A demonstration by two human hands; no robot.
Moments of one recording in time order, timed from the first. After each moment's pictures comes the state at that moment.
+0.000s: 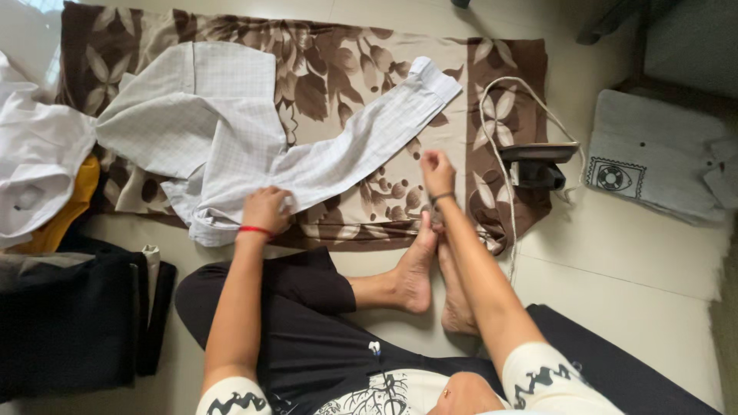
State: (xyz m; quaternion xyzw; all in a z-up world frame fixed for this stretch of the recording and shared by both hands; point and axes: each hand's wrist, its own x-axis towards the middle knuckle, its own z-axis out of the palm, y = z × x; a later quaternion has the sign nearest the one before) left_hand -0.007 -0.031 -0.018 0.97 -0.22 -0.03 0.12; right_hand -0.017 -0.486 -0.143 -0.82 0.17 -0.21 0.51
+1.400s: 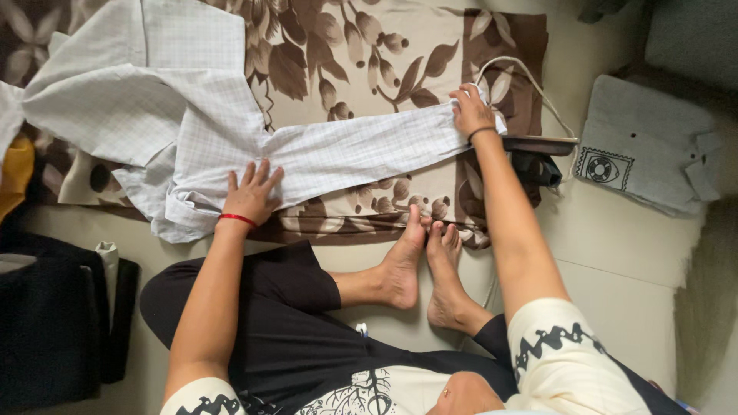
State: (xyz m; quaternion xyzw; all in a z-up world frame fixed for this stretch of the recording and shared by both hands) left_hand 0.012 -0.046 -0.049 0.96 -0.23 -0.18 0.02; right_hand 0.059 -0.620 -0.084 -0.97 0.01 -0.08 0.23
